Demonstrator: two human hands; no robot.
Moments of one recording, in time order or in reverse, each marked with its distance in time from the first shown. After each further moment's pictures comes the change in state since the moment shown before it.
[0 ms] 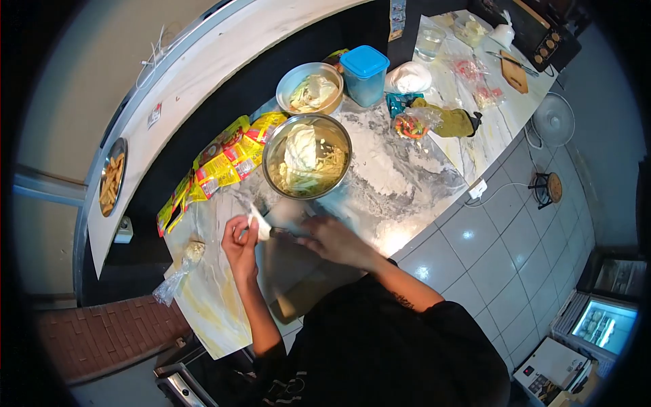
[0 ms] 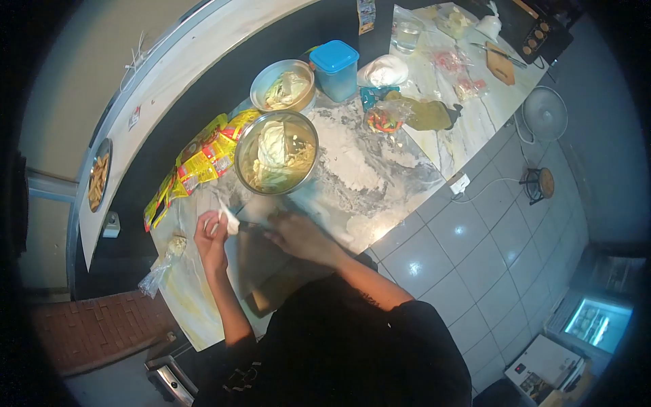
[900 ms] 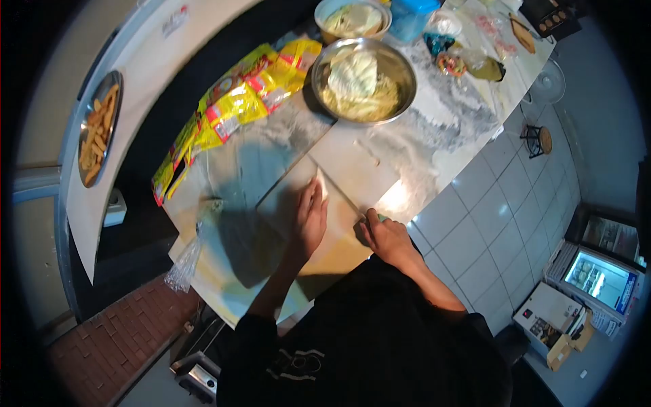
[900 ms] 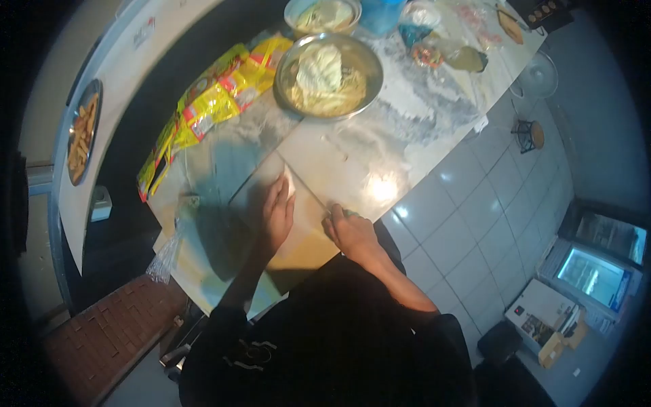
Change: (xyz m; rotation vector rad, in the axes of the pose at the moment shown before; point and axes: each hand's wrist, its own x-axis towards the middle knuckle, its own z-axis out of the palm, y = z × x) left_hand -0.025 -0.090 -0.072 0.628 -0.478 0.564; right_hand -0.061 -0.101 0.105 -0.337 -0.207 0.760
